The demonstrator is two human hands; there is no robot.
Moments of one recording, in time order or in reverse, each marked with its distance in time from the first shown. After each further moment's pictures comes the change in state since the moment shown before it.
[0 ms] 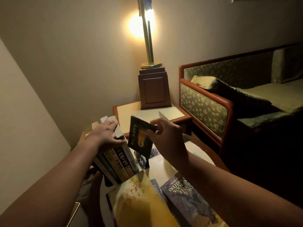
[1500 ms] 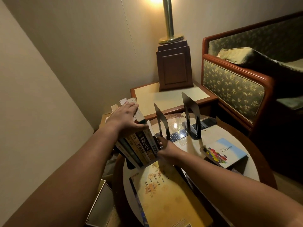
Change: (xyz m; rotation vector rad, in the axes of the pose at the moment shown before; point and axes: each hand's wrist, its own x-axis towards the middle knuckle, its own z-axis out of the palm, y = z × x) left_hand -0.001 -0.001 0.002 -0.039 0.049 0.020; right_hand -0.076 0.088 0.124 0.292 -0.913 0.801
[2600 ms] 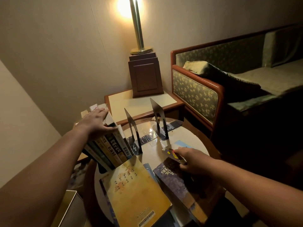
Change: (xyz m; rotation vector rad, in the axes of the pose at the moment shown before) left_hand -0.002 0.004 -0.002 0.017 -0.031 -0.026; right_hand -0.165 0.050 -0.118 -0.871 0.119 -0.084
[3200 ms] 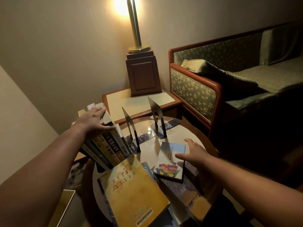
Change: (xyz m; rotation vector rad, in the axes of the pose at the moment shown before) left_hand 0.001 -0.002 0.002 -0.001 -0.002 -0.003; right_hand 0.012 0.027 0.014 0.345 0.123 0.438
